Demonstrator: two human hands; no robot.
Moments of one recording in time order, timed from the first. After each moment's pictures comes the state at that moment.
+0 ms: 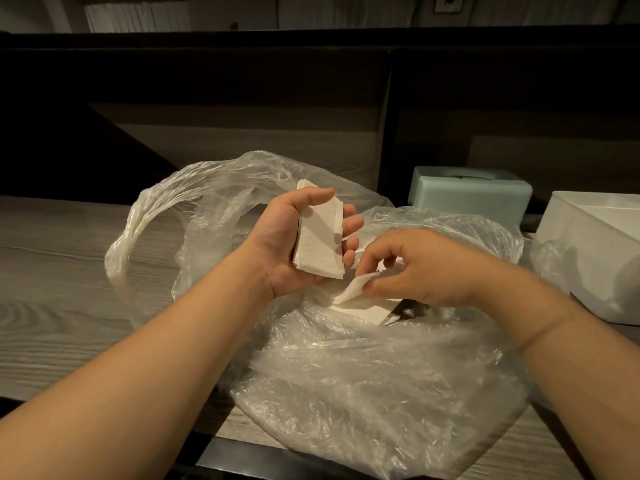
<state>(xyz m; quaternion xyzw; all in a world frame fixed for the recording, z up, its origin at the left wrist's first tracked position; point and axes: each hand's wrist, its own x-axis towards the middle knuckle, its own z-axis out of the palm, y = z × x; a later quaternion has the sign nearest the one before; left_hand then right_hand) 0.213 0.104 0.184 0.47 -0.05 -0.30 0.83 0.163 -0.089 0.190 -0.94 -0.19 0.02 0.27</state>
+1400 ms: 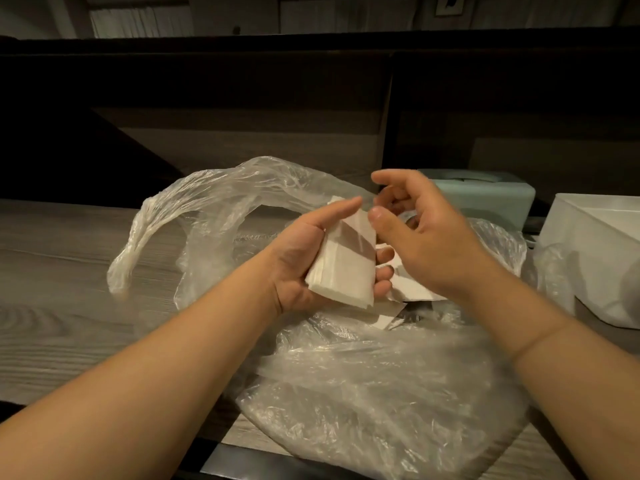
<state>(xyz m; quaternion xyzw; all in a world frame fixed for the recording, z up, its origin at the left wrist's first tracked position) 0.197 0.095 0.182 0.46 -0.11 -0.41 0.78 0.167 -0.078 0.185 -0.84 -0.16 -0.24 0.45</state>
